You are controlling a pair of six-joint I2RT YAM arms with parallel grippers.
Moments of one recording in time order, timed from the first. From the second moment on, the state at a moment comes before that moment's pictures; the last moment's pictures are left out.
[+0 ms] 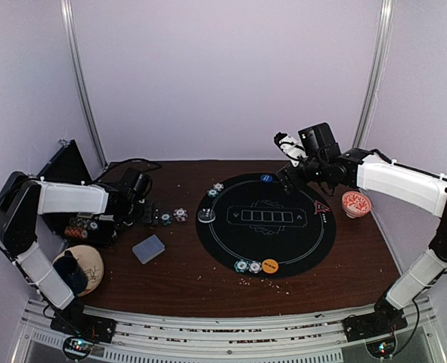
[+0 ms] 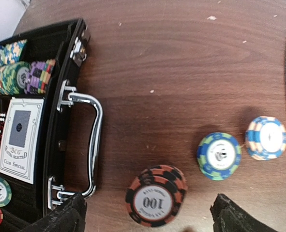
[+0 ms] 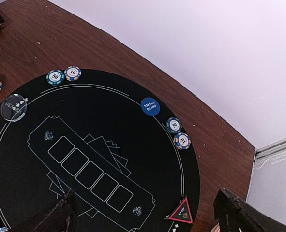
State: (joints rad) left arm -0.48 1.63 0.94 -0.26 -0.34 -0.37; right arm 0.60 1.54 1.29 -0.37 0.30 -0.24
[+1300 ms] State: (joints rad) left arm -0.46 1.73 0.92 -0.18 -0.25 -0.35; right arm 0.60 1.54 1.29 -0.37 0.30 -0.24
